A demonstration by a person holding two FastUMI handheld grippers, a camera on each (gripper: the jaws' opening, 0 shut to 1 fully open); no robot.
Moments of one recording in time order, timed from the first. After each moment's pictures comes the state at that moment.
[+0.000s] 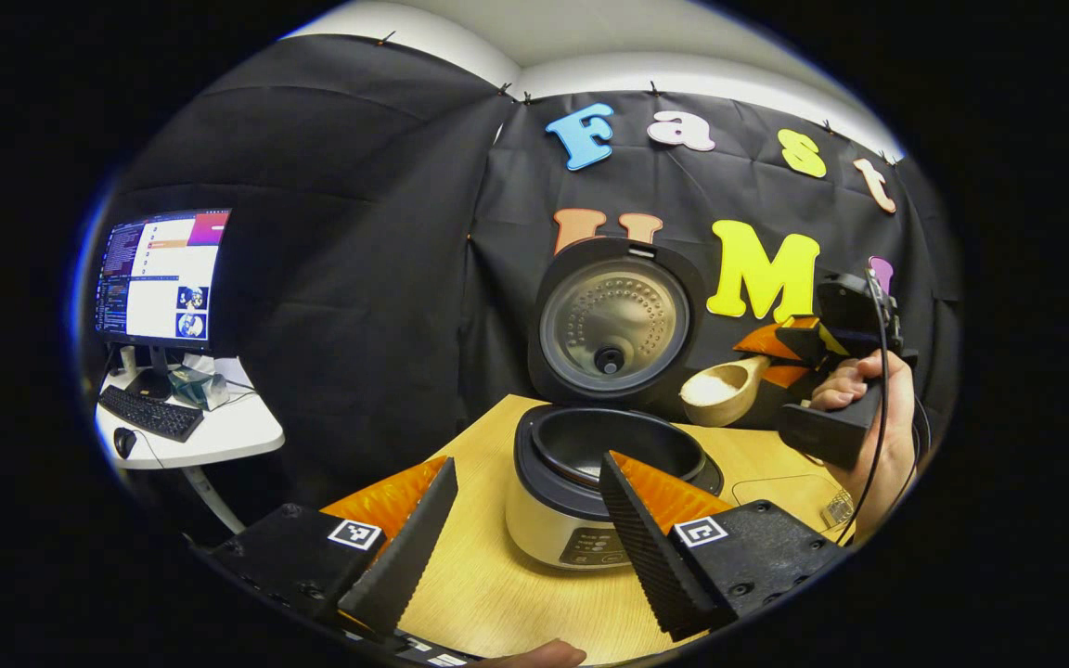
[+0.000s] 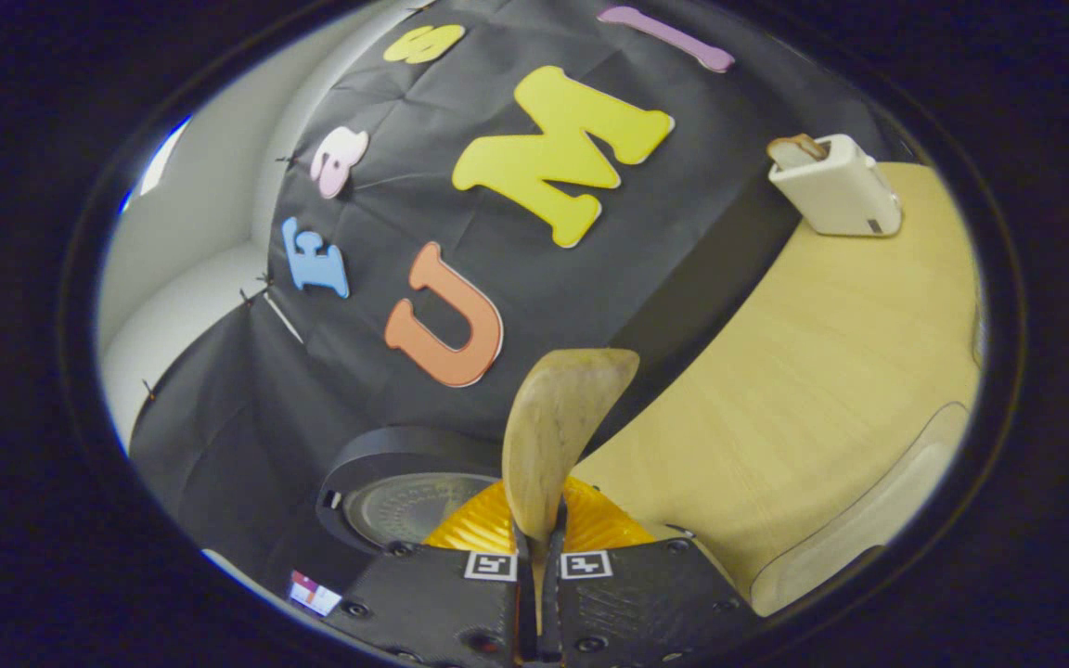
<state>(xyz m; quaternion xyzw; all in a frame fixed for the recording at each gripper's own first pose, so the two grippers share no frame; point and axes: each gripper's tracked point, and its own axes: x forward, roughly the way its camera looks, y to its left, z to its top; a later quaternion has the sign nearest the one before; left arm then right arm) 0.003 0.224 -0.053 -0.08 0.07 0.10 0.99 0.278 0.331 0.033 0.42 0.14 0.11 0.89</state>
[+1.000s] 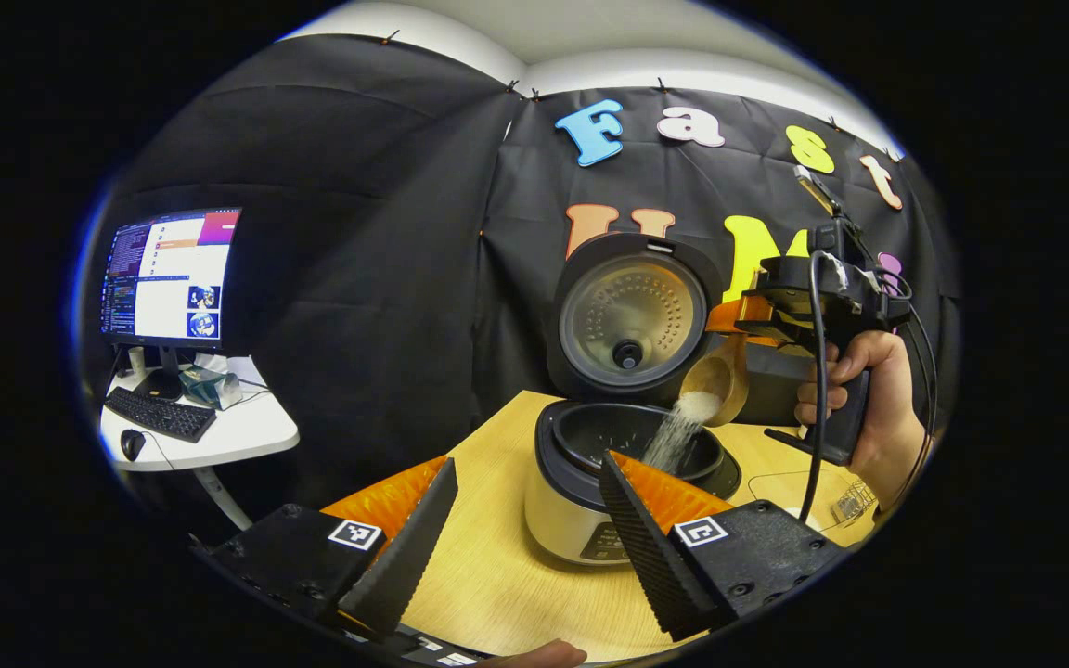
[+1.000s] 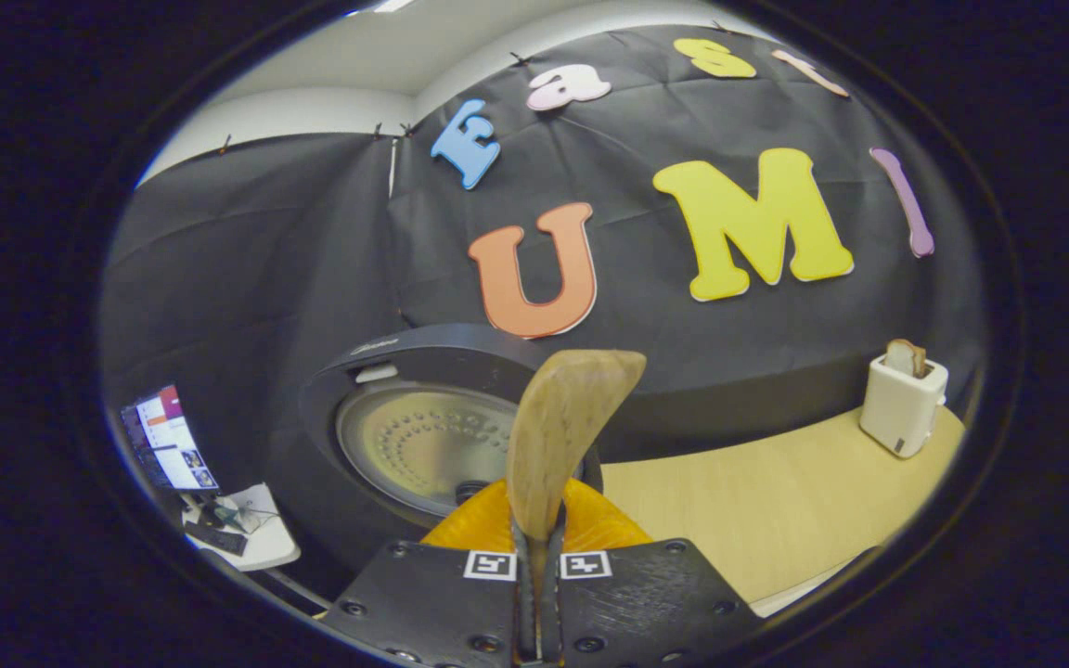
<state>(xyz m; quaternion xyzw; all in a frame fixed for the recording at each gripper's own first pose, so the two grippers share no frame) -0.003 0.238 -0.058 -0.07 0.08 0.12 0.99 0.271 0.399 0.050 0.10 0.10 0.14 0.98</state>
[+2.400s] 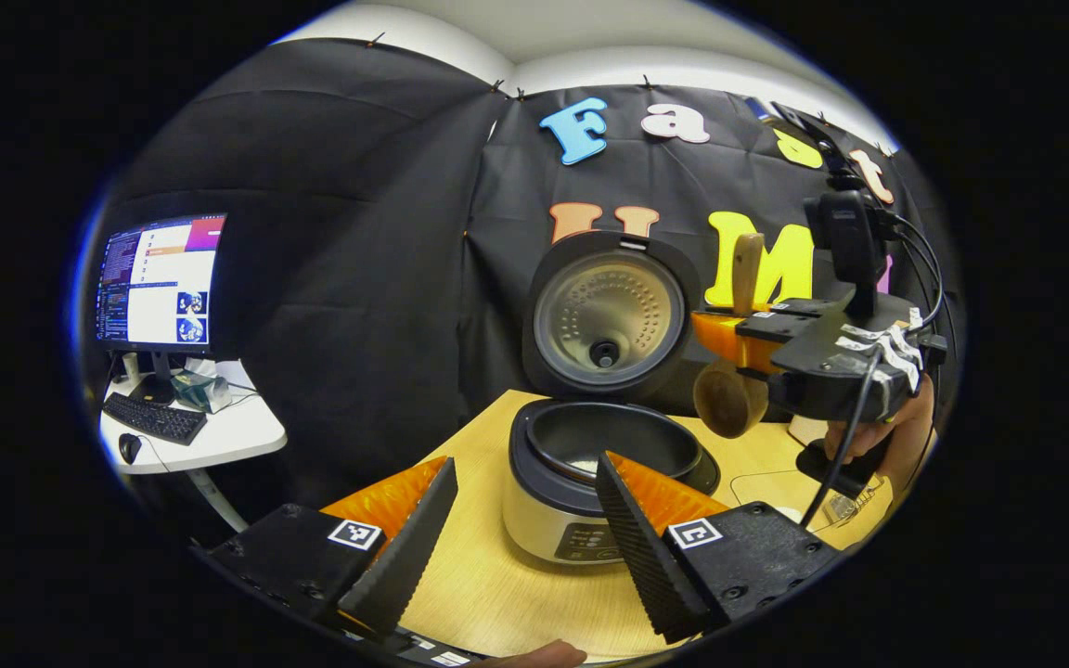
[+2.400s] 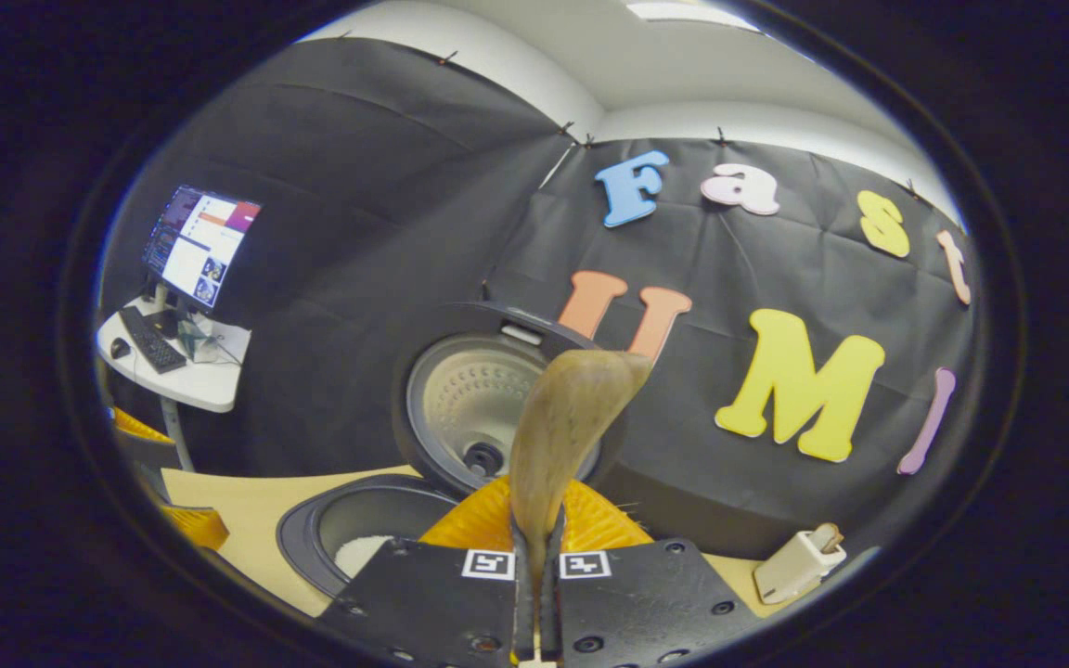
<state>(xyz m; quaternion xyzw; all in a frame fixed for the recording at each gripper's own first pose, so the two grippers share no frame) 0.004 0.206 -0.050 -0.06 0.08 0.10 0.99 0.211 0.377 0.052 -0.19 -0.01 0.17 0.97</state>
